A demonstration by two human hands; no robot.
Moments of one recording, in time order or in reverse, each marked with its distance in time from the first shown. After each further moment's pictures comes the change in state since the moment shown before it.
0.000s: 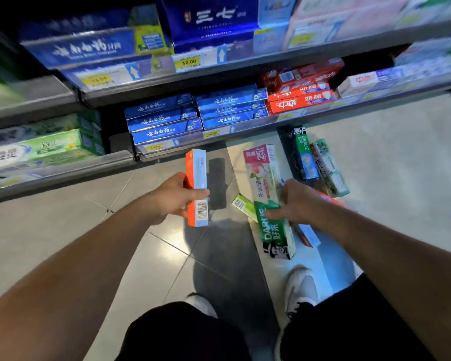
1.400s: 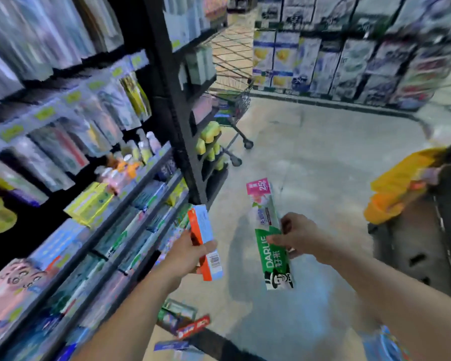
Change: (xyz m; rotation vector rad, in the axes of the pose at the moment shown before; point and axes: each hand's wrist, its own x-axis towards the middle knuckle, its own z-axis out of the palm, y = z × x) left_hand -0.541 0.591 0.468 0.515 -0.440 0.472; right_hand -0.688 0.334 -0.460 0.999 0.671 0.183
